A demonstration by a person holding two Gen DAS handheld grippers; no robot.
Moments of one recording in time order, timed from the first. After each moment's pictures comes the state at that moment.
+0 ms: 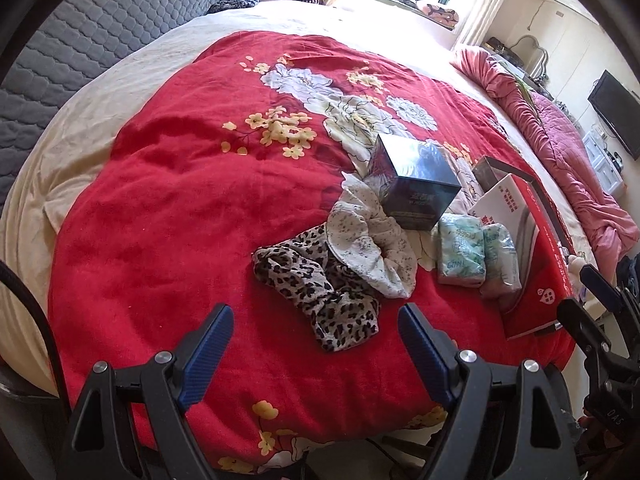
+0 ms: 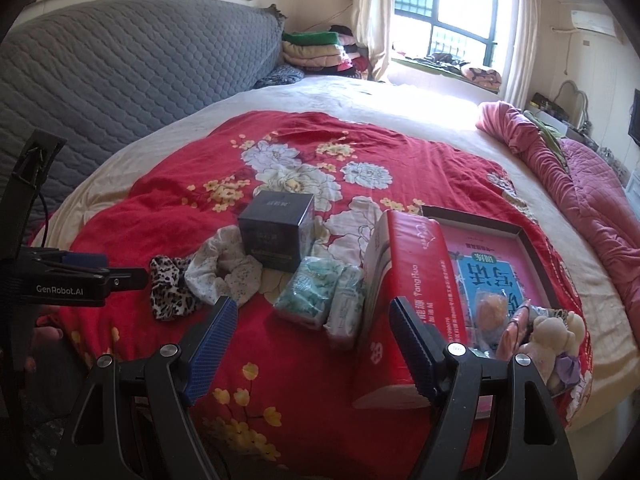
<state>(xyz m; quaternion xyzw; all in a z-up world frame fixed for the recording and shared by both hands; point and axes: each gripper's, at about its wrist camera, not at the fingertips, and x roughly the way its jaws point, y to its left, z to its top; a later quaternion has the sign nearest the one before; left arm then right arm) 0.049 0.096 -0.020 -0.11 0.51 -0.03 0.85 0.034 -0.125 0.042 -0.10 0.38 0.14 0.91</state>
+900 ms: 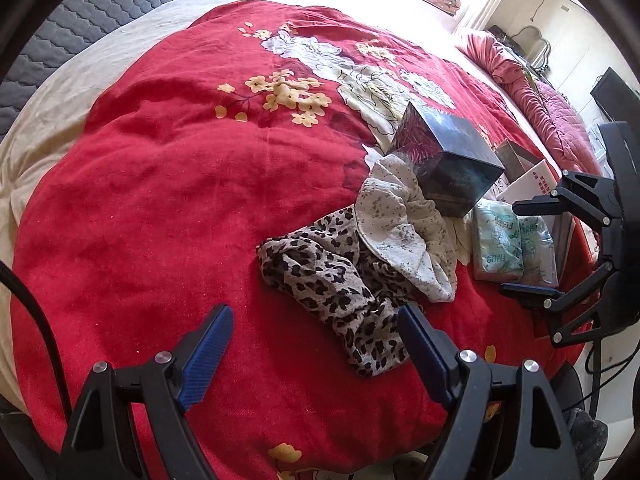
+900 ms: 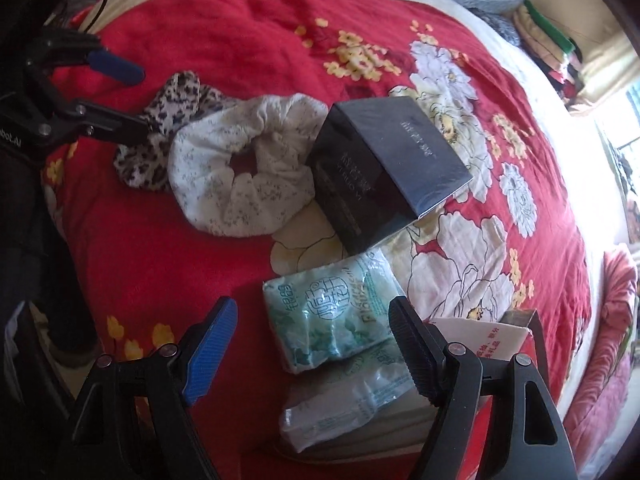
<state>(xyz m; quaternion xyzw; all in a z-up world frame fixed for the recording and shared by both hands) 0.077 0.107 -0.068 -0.12 0.54 -0.05 0.83 0.143 -0.064 -0.056 -0.44 0.49 0.36 0.66</state>
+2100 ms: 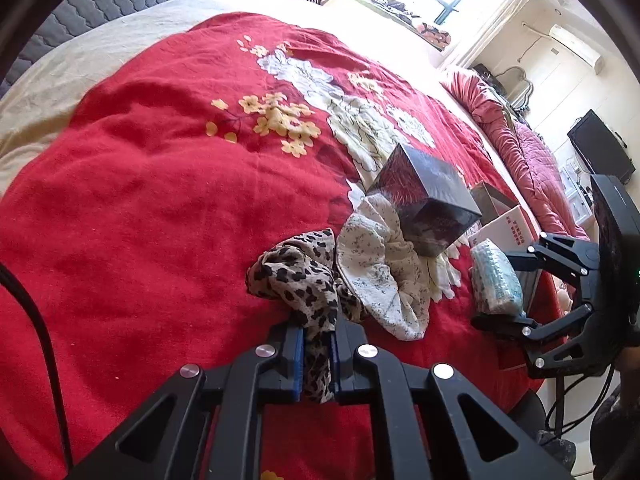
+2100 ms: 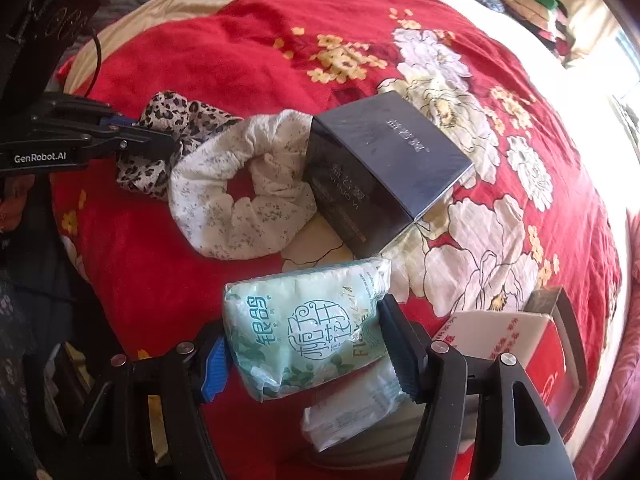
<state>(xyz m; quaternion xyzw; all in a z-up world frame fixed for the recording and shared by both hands) 0.079 0.129 -0.064 -0.19 0.48 -0.08 0.85 0.152 -0.072 -0.020 -0.30 0.51 0.34 0.72</state>
